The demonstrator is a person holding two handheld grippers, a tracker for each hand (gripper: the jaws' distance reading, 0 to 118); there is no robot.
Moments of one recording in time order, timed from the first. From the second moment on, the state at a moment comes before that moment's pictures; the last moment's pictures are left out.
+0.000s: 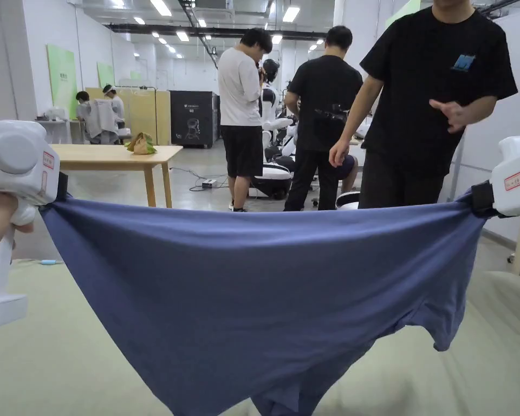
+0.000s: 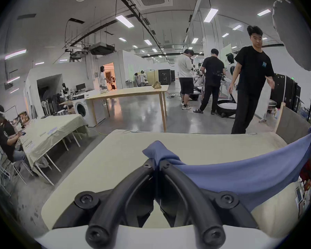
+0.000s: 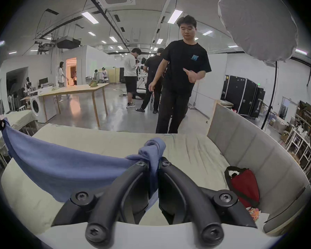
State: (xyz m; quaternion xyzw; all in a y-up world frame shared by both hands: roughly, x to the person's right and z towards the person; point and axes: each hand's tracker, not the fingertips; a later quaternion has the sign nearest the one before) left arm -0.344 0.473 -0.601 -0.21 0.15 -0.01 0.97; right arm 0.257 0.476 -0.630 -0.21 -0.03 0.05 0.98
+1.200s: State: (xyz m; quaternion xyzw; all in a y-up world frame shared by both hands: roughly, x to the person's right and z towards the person) left arm -0.348 0.188 -0.317 -0.41 0.08 0.03 0.91; right arm 0.293 0.182 -0.315 -0.41 -0.01 -0.01 0.91
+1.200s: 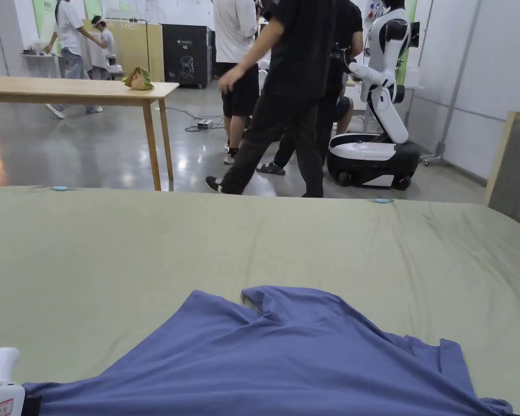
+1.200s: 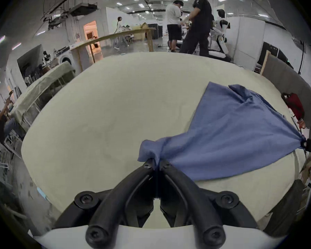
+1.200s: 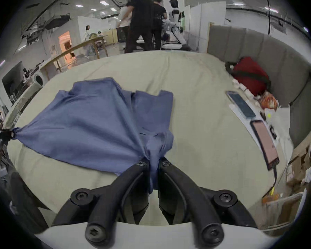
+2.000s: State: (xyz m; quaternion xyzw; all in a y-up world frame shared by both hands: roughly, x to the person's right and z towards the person) left arm -0.312 0.231 -0.257 -0.21 0.09 -0.02 0.97; right arm 0.179 0.243 -0.261 -0.17 0.00 -0.01 0.98
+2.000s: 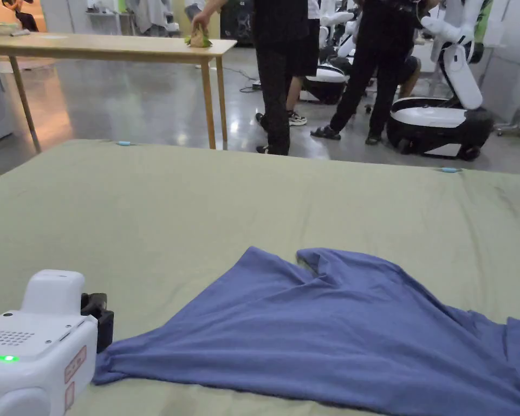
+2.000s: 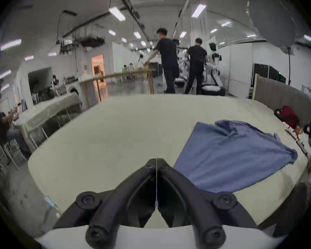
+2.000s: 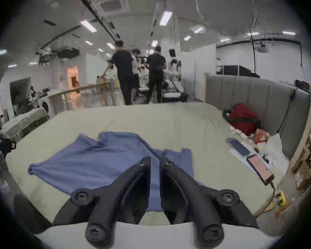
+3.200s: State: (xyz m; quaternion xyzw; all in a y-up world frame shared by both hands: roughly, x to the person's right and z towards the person) left arm -0.356 0.145 -0.347 -0.46 0.00 0.01 0.89; right arm 0.142 0.190 -0.293 -0.27 0.05 0.00 0.96
